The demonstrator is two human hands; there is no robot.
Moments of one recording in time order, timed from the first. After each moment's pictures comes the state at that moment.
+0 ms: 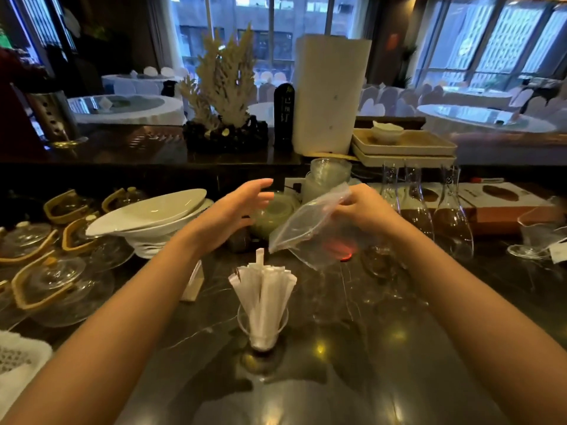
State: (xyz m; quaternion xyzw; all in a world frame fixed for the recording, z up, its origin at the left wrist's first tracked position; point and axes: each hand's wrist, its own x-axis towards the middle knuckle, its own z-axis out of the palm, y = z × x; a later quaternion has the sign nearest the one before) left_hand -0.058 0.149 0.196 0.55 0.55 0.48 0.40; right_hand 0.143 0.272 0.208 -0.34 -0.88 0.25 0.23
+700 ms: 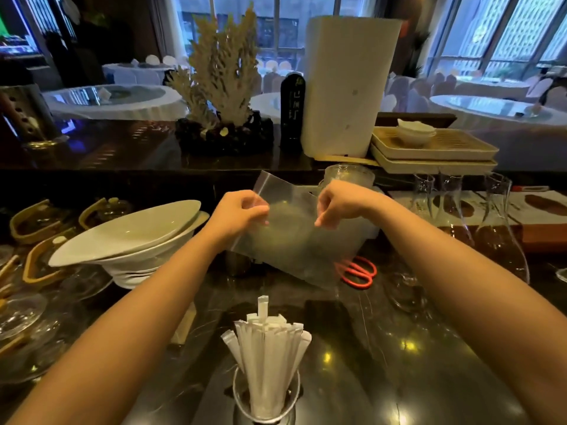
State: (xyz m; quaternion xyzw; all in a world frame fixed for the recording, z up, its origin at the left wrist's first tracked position) left_hand -0.124 0.269 0.156 0.51 0.67 0.50 0.22; right_hand 0.046 0.382 0.210 -0.35 -0.89 0.28 -0.01
